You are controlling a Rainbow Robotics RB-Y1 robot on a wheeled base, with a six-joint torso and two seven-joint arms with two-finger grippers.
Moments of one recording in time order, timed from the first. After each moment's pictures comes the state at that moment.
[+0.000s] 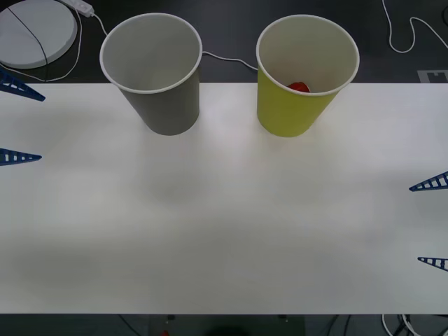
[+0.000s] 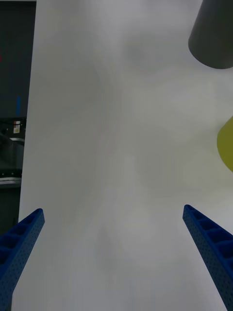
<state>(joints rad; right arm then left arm) 0.36 -1.00 -0.53 -2.05 1.31 -1.42 -0.02 -0.35 1.14 0.23 -1.56 -1.39 -1.57 0.16</state>
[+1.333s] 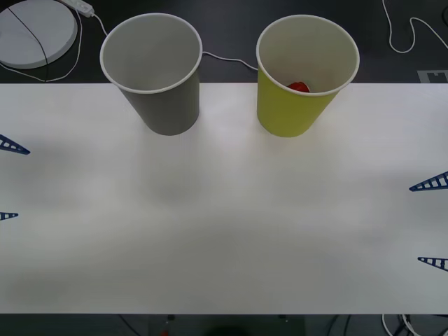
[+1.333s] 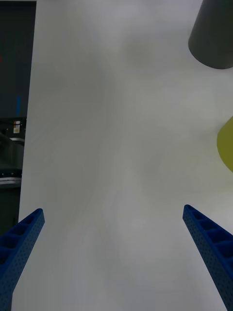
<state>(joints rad) 0.36 -1.00 -0.53 -2.05 1.31 -1.42 -0.02 -0.03 1.14 0.35 -1.65 -1.37 -1.57 -0.06</state>
